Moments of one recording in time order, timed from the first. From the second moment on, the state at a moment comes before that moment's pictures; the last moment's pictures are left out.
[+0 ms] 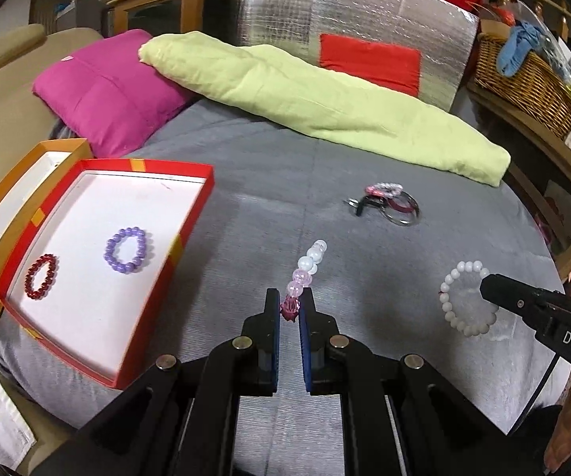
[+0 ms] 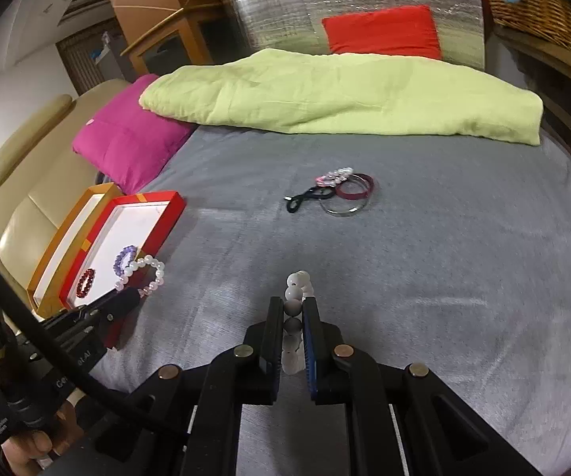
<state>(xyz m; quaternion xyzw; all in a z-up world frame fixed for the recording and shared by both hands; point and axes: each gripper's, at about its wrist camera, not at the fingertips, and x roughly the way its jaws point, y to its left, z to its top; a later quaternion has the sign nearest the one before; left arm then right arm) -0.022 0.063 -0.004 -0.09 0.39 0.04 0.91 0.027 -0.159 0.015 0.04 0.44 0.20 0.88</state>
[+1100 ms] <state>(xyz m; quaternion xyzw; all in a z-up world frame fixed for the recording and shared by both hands) -0.040 0.241 -0.019 -0.19 0.38 0.19 0.89 0.043 0.023 0.050 -0.03 0.41 0.34 0.85</state>
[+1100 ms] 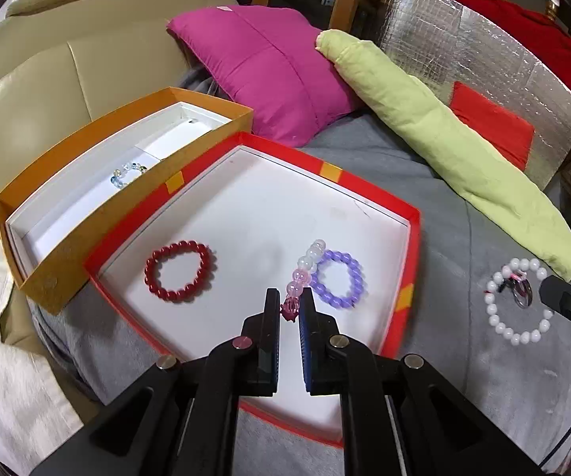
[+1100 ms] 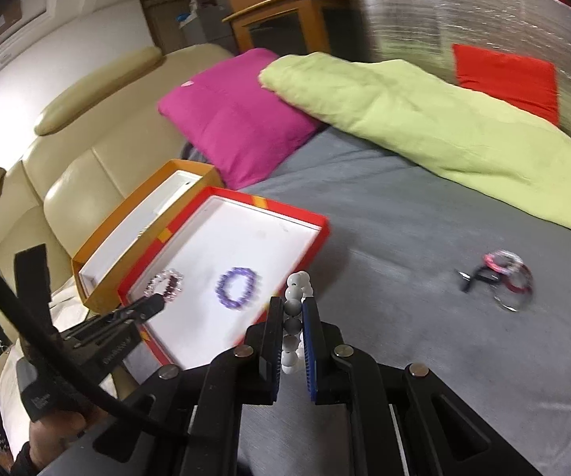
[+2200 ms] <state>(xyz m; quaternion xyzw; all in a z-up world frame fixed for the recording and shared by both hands) 0.054 0.333 -0.064 -0.18 0.44 0.20 0.86 0.144 0.157 -0.030 -0.04 0.48 0.35 0.80</state>
